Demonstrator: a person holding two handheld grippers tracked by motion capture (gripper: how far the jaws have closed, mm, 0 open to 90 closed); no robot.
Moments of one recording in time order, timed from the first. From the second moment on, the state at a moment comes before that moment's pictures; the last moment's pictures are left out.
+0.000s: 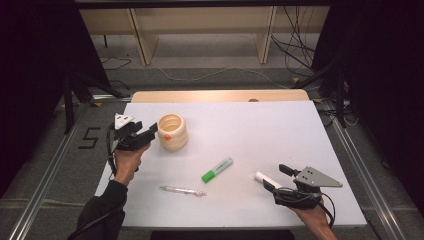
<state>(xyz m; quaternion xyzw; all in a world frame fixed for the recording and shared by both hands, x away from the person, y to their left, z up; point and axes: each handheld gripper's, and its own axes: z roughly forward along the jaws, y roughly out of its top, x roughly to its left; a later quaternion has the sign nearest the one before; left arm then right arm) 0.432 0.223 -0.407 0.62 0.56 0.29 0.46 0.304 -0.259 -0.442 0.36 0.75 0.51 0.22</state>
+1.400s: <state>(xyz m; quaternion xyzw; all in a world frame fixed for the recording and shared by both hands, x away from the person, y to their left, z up) 0.484 0.231 -0.477 0.63 0.62 0.22 0.41 0.305 -0.256 -0.443 0.35 0.76 0.51 0.21</state>
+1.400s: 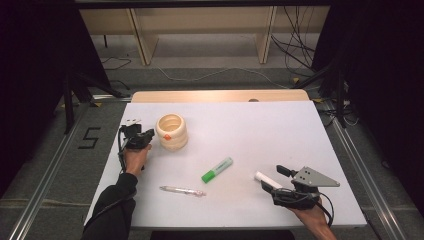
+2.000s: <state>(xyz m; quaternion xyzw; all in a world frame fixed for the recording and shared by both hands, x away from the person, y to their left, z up) 0.483 0.214 -0.477 0.64 0.62 0.18 0.41 0.305 -0.253 -0.445 0.35 0.76 0.51 0.21</state>
